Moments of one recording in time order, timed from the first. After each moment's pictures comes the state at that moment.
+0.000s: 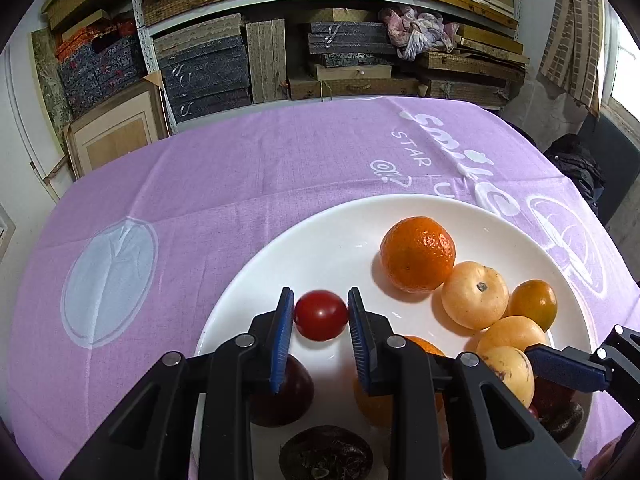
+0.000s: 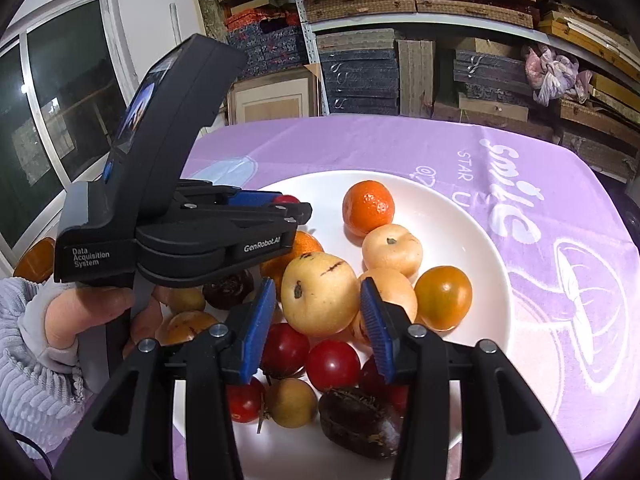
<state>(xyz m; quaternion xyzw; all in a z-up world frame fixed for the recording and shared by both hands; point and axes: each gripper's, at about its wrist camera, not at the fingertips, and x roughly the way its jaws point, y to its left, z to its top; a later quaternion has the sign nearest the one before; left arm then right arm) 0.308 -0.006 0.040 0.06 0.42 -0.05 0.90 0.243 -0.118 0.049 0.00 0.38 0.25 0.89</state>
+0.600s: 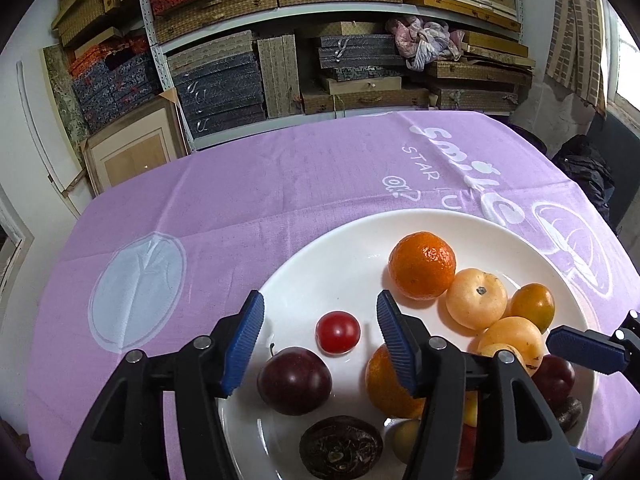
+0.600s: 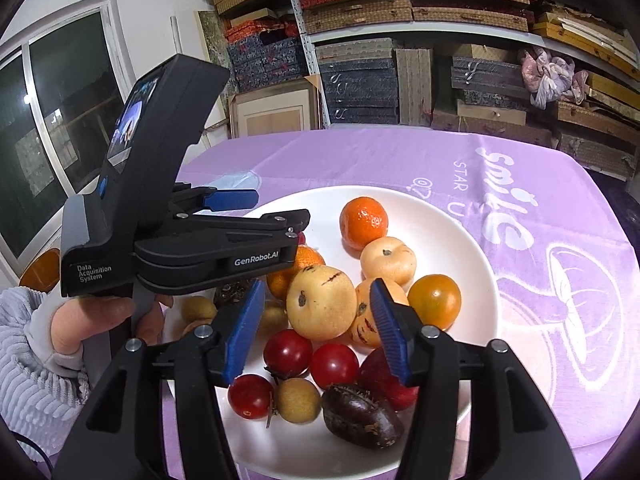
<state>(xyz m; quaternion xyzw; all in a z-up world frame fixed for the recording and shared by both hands) 0.293 -0.006 0.061 0.08 0.40 -0.02 0.91 0.235 -0.127 0.065 0.01 0.36 0.25 0.90</state>
